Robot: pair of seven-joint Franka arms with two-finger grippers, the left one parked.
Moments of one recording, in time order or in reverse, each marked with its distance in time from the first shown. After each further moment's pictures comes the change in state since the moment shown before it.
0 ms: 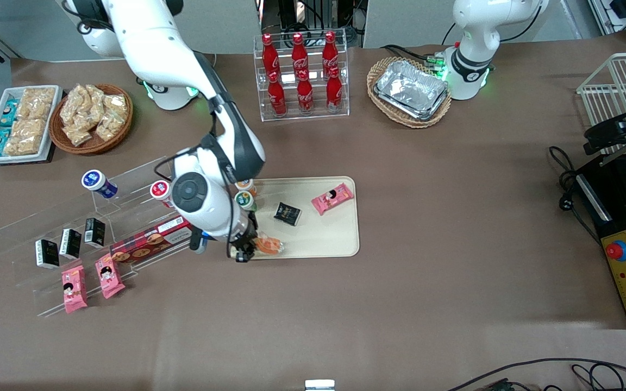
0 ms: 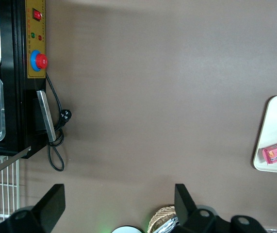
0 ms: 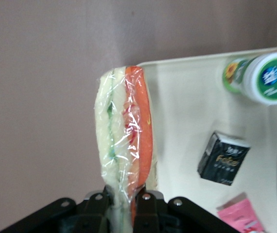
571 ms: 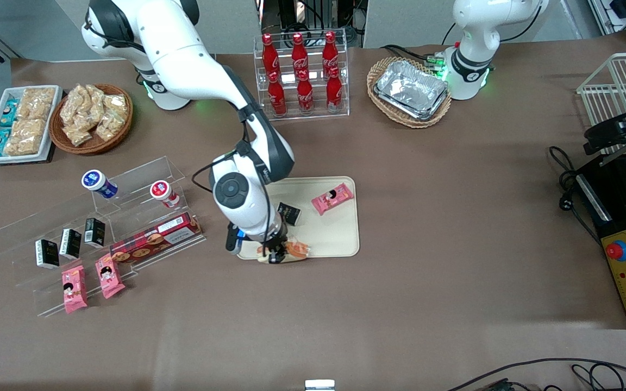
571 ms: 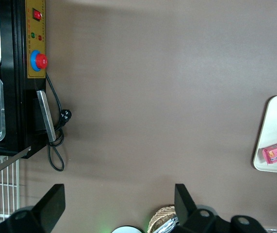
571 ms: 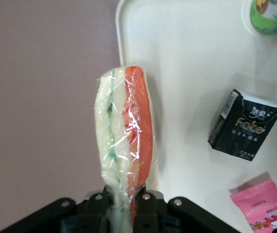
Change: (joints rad) arm 0.005 0.111 0.101 0.062 0.001 0.143 0.051
